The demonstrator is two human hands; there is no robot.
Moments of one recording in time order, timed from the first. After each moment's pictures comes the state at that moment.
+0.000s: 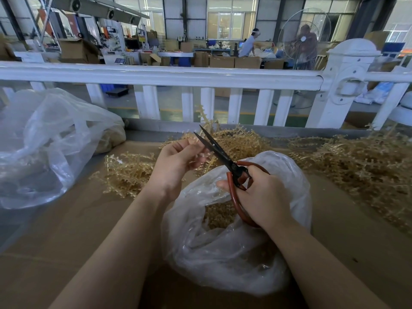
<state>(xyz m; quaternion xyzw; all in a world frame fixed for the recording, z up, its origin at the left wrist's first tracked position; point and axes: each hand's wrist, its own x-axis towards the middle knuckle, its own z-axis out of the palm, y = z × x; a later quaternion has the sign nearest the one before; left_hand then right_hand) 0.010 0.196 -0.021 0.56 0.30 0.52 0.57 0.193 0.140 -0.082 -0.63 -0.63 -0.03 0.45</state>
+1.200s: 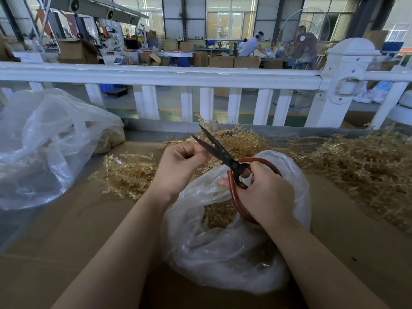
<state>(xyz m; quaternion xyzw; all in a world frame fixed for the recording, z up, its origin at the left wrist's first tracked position) 0.015 0.199 -0.030 0.66 0.30 0.52 0.45 0.193 0.135 -0.074 -0.69 -0.60 -0.12 0.39</state>
